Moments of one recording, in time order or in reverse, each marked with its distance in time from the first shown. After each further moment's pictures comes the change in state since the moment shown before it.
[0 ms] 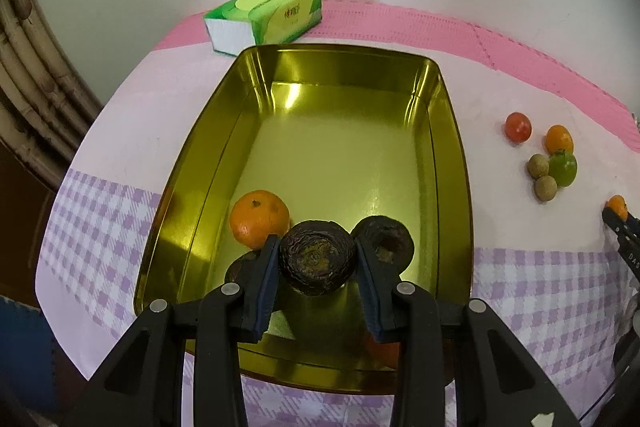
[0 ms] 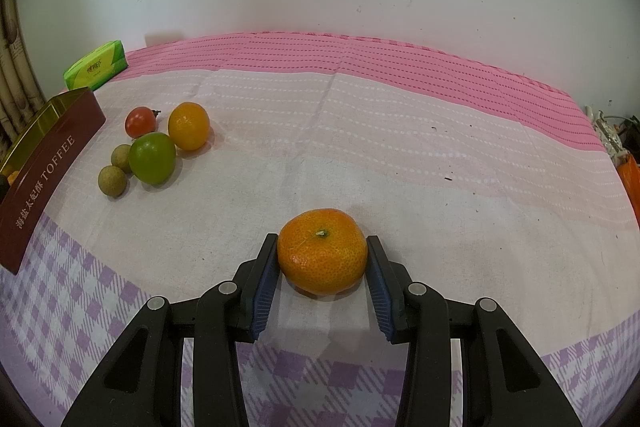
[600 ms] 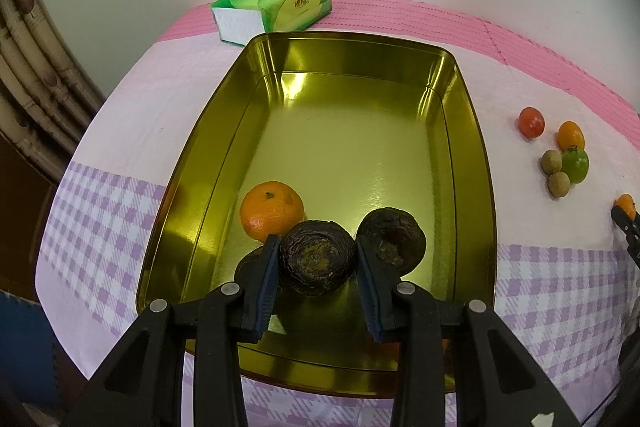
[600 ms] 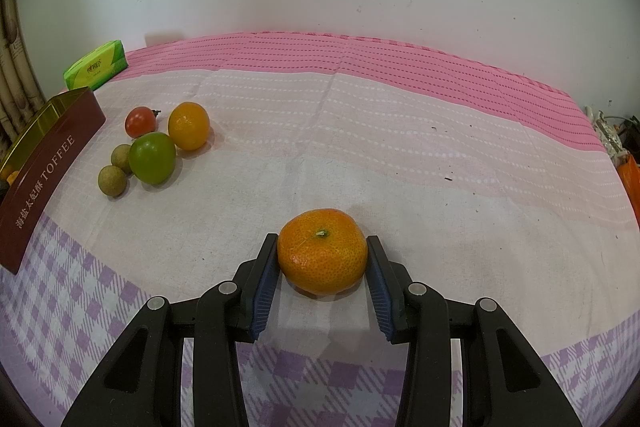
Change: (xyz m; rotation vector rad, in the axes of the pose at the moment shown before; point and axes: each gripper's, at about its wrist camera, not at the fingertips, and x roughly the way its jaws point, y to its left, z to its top) left arm 0.009 0.008 -0.001 -0.010 0.013 0.016; right arm 0.000 0.000 0.000 0.000 0.000 0.001
